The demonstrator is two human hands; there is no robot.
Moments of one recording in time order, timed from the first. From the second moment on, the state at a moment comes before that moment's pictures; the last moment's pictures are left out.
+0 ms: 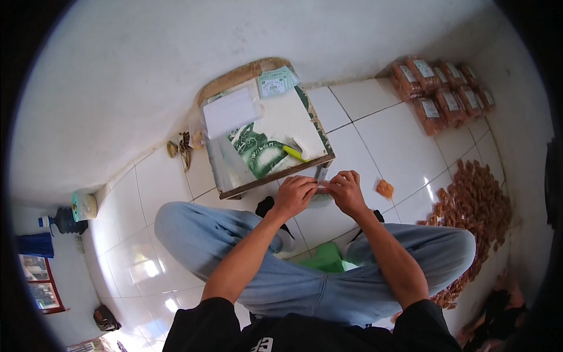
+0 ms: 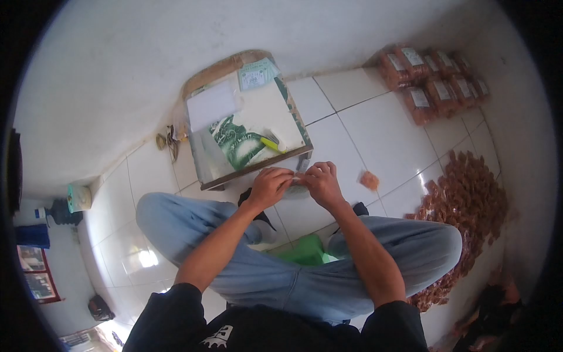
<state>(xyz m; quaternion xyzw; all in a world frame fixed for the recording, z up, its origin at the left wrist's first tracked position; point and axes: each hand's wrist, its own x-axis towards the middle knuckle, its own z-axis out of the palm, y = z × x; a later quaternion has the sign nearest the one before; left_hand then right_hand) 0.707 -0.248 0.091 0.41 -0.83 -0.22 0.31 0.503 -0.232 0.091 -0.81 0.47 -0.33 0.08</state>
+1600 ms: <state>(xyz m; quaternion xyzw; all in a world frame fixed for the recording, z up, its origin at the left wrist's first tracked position) 0.649 -0.265 0.092 0.67 -0.65 -0.36 -0.08 0.475 -0.210 0.087 -0.88 0.44 -0.18 0.02</state>
